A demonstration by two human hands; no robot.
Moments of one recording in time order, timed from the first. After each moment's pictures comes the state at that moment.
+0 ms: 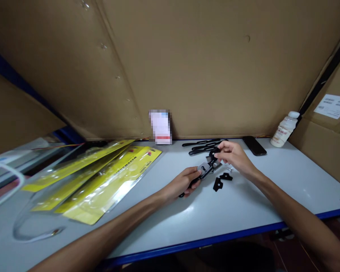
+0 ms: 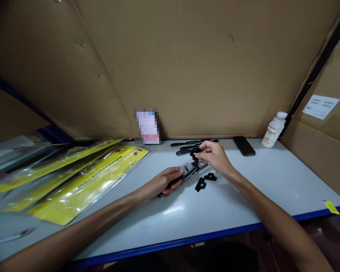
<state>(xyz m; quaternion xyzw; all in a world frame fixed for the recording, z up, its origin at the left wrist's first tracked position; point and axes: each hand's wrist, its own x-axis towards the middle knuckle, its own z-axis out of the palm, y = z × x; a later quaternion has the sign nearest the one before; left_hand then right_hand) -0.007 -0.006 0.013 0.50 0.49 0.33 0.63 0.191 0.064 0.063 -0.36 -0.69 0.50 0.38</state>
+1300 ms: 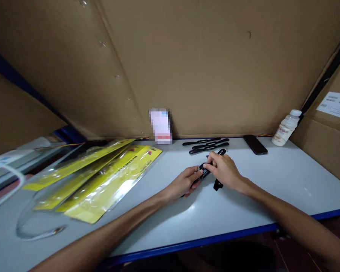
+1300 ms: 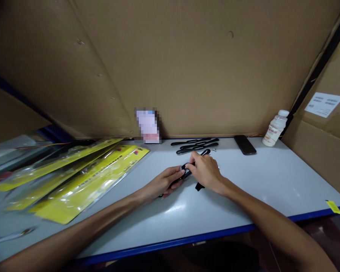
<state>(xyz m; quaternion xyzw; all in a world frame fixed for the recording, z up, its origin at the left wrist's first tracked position) -0.005 -0.006 0.010 0.55 0.49 0.32 0.60 0.164 0.041 0.039 -0.46 -0.83 0.18 0.24</state>
